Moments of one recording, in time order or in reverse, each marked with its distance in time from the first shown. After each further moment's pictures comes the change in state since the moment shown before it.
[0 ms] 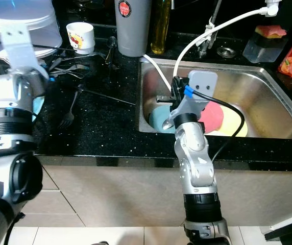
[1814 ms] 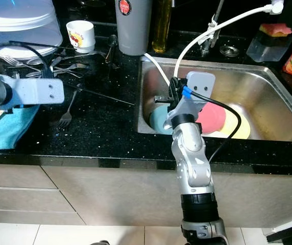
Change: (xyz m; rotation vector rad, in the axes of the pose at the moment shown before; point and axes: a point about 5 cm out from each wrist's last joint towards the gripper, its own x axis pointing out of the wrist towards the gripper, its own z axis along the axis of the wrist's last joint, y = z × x) left arm -0.024 0.042 -0.018 1.736 -0.067 -0.661; right arm 0.000 0.004 -0.003 0.023 -0.004 -0.002
